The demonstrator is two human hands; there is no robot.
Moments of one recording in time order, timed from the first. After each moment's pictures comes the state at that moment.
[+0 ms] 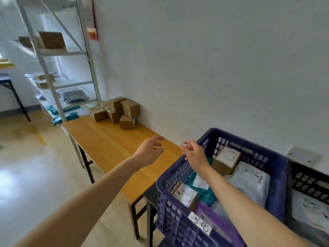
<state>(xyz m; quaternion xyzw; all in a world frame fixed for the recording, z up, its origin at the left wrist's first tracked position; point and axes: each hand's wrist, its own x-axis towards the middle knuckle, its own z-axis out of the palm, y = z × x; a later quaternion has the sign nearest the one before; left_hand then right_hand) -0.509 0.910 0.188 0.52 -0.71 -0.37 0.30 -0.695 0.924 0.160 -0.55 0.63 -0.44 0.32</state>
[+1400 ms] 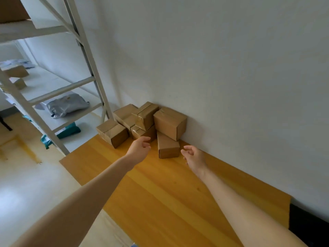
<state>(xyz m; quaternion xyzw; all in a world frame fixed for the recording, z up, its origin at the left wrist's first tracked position) -0.204 0.327 0.075 0.59 -0.63 -0.44 0.23 -0.413 0.387 0.034 -0.44 0.70 -0.41 0.38</state>
